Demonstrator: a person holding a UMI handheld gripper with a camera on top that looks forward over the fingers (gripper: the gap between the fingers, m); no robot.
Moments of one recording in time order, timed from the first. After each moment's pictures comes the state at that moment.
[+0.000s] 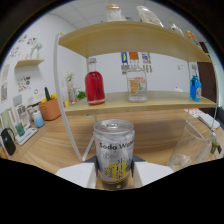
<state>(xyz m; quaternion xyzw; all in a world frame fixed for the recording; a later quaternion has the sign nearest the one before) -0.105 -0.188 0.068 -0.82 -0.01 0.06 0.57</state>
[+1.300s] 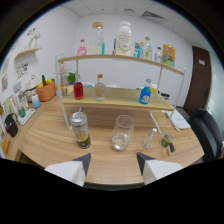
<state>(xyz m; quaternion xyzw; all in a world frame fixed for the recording) 0.005 -0.359 0.146 -0.88 -0.02 -0.03 0.47</state>
